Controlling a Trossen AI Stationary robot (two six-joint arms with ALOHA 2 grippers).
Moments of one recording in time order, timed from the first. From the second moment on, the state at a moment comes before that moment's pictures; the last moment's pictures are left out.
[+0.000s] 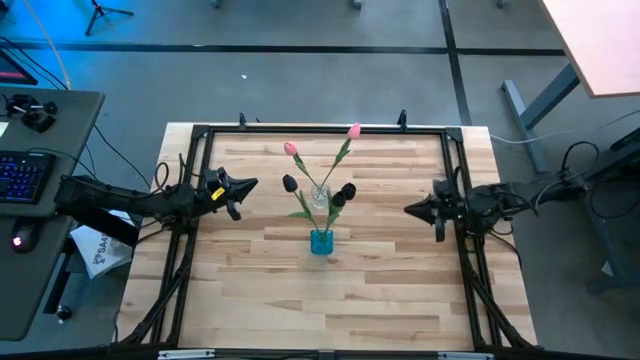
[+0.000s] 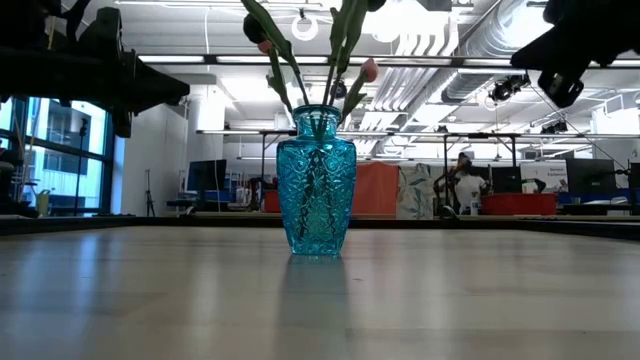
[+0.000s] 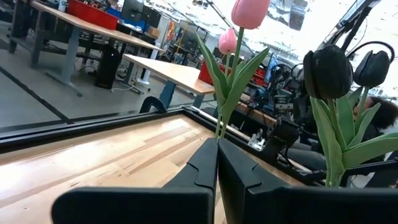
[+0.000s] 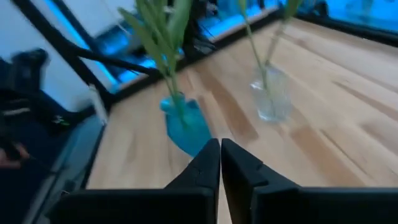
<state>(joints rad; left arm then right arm) -0.07 0.47 0.01 0.55 -0.53 -0.36 0.29 0.37 0.42 -0.36 0.34 0.54</state>
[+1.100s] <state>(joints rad) -0.07 0.47 0.01 0.54 -0.53 -0.36 0.08 0.01 0.02 0.08 0.15 0.09</state>
